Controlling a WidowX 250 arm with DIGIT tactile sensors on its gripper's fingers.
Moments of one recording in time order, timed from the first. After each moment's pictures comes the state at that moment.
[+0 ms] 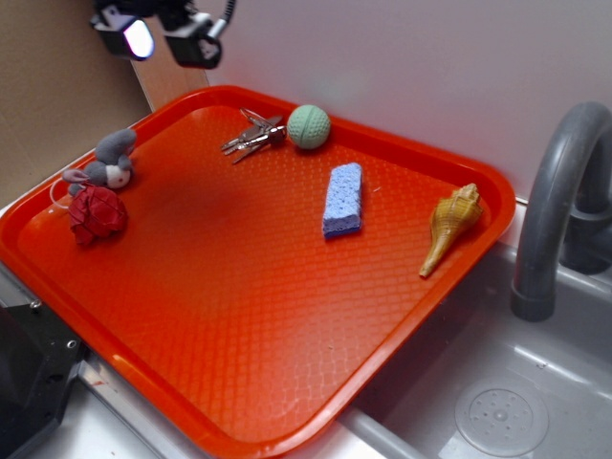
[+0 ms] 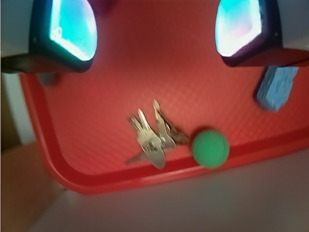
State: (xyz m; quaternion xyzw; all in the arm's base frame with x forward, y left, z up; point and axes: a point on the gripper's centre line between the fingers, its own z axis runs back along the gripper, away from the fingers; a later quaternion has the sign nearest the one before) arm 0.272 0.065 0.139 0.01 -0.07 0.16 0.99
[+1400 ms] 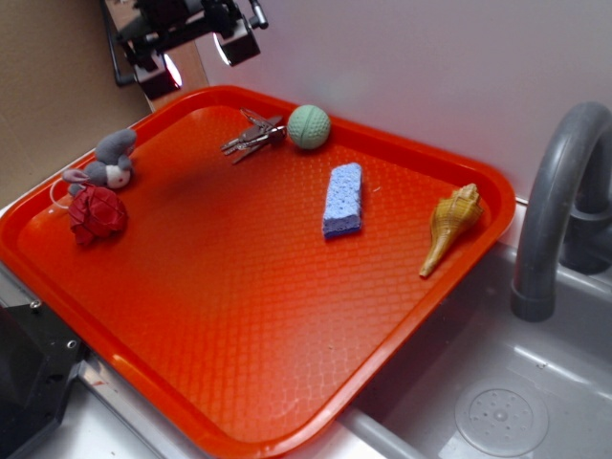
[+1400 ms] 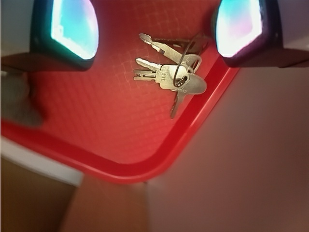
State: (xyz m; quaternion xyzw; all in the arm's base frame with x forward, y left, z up) arm 0.294 0.081 0.115 0.01 -0.21 0.56 0.80
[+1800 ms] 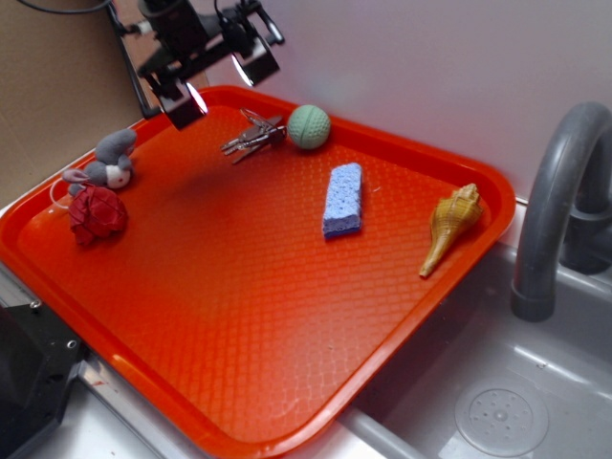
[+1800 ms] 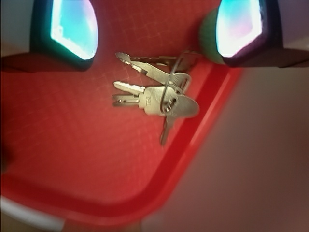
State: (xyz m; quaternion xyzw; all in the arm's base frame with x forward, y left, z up) arm 0.302 0.075 0.081 -0.04 -0.17 0.56 0.81
